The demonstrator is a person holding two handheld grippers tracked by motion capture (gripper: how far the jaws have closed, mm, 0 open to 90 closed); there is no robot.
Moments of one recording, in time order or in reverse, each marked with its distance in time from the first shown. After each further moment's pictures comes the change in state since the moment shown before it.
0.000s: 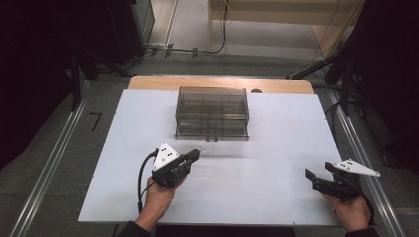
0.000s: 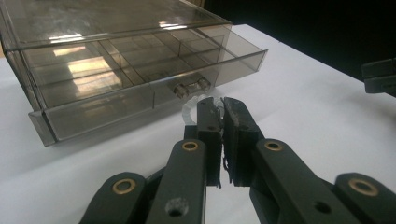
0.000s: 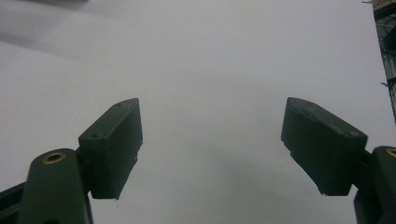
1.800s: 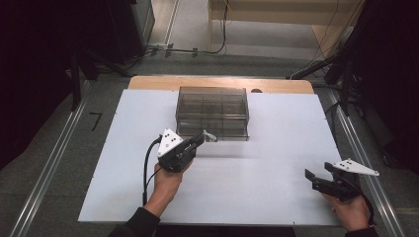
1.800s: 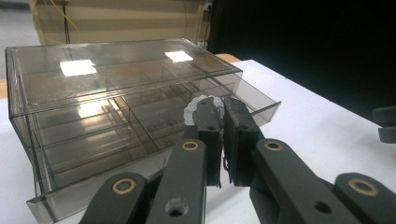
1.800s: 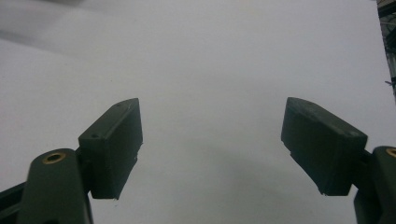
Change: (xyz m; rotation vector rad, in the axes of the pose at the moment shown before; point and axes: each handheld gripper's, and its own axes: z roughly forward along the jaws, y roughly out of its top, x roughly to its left) left arm 0.008 0.023 0.025 -0.106 0.021 -0.016; right arm -0.001 0.000 0.002 0.009 0.005 -0.001
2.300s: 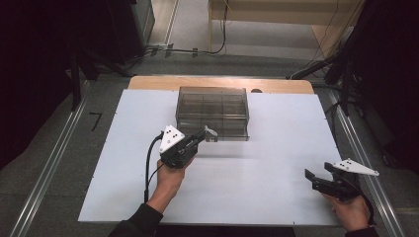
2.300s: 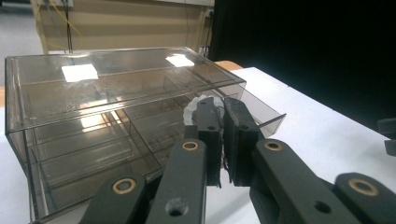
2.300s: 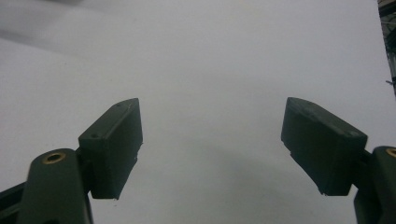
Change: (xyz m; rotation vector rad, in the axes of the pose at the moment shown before) left arm 0.002 0.004 0.009 -0.017 0.005 -0.008; right arm 0.000 0.000 0.000 0.002 0.000 -0.001
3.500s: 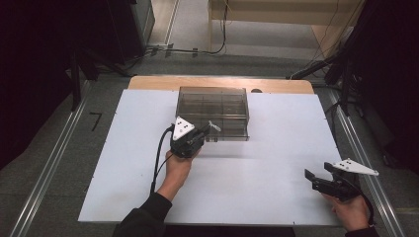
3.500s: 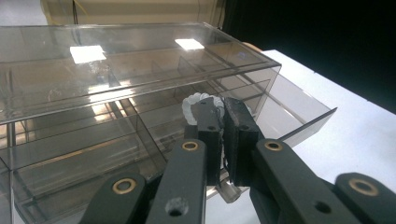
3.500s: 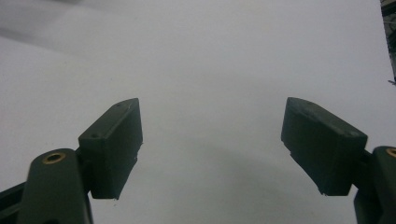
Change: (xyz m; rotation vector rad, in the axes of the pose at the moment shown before) left arm 0.013 -0.007 0.042 0.079 0.045 -0.010; right arm -0.001 0.000 0.001 0.001 0.005 -0.002
